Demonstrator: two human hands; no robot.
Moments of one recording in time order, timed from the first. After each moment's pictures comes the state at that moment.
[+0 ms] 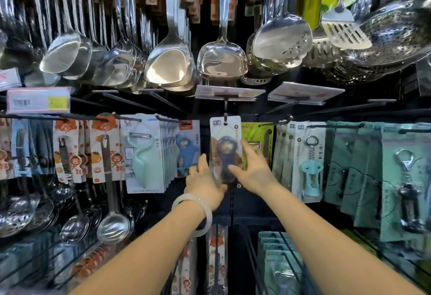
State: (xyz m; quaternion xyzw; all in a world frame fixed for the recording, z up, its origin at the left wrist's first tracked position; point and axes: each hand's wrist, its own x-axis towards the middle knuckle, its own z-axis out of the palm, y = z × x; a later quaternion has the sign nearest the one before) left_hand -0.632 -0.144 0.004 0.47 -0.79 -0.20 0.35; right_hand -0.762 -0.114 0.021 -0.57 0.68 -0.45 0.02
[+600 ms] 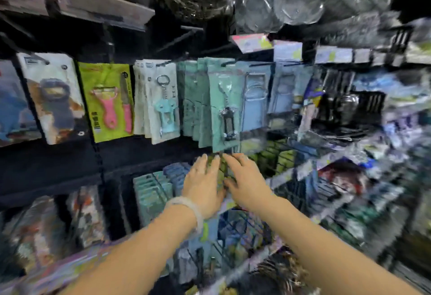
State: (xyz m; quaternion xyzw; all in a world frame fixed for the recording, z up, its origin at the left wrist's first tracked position) left_hand -0.788 0.043 -0.087 0.16 -0.97 -0.15 0.13; right_hand -0.869 0.140 -0.088 -0.43 0.87 -0.22 -0.09
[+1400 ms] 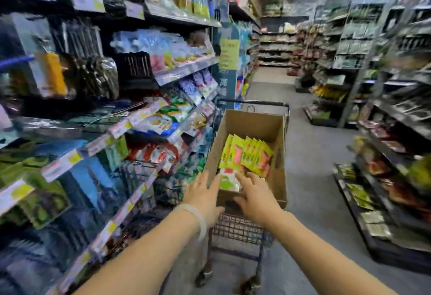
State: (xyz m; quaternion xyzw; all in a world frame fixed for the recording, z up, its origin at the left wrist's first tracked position) left_hand -1.106 0.556 -0.185 -0.20 -0.98 -0.06 -0.09; right_hand -1.082 0.700 -0.198 0.03 0.98 -0.18 -0.02
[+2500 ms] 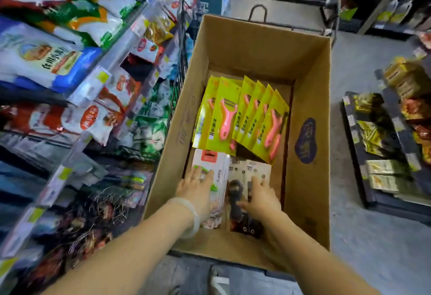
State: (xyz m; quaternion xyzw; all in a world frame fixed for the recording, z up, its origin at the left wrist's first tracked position) left_hand -1.451 0.703 -0.390 -0.23 -0.92 -0.05 -0.30; right_hand -1.400 0.870 -0.447 0.24 0.92 -0.20 0.25
